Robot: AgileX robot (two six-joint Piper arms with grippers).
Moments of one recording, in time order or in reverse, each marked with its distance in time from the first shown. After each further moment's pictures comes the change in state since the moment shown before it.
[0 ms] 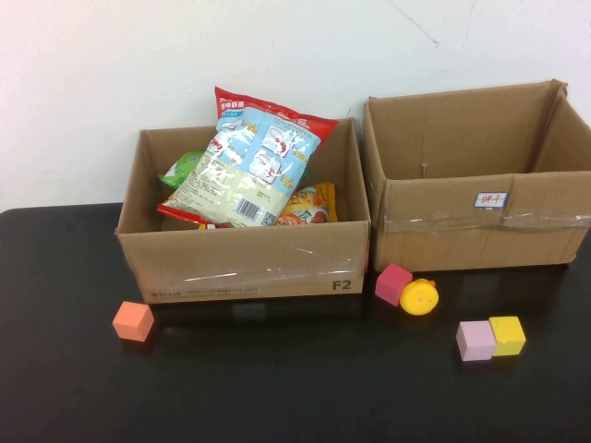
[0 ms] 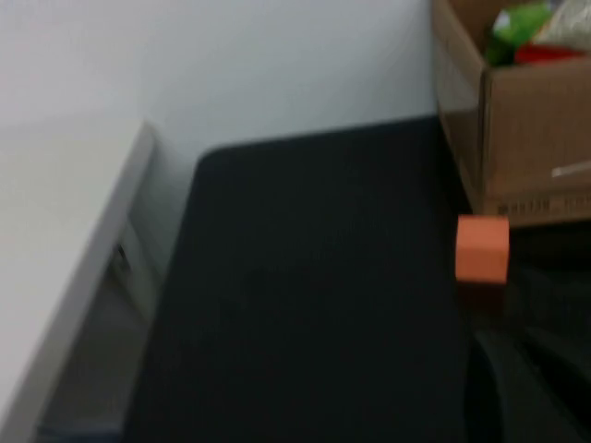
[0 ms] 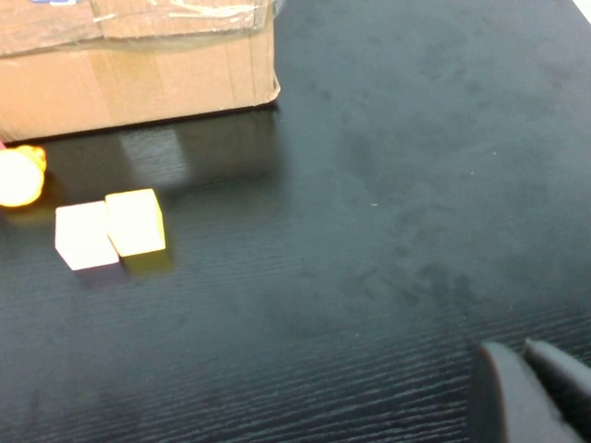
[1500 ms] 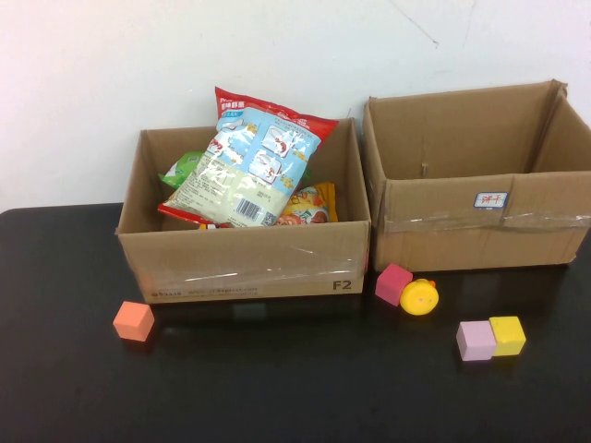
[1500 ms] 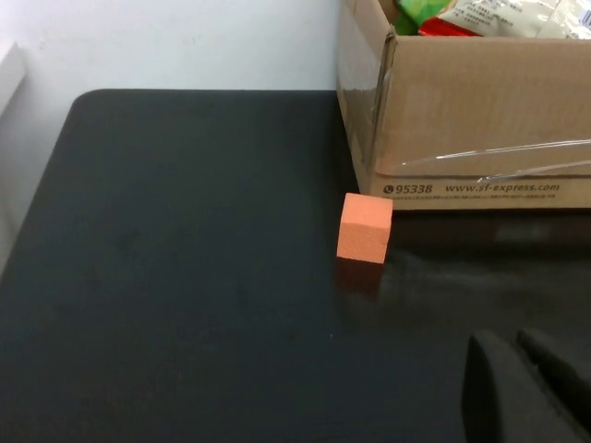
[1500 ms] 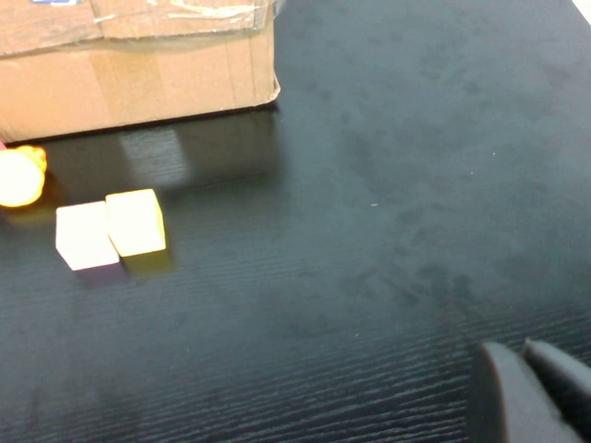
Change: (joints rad) right arm 0.000 0.000 0.000 0.000 0.000 0.000; left arm -0.150 -0.002 0.074 -0.009 -0.032 -0.216
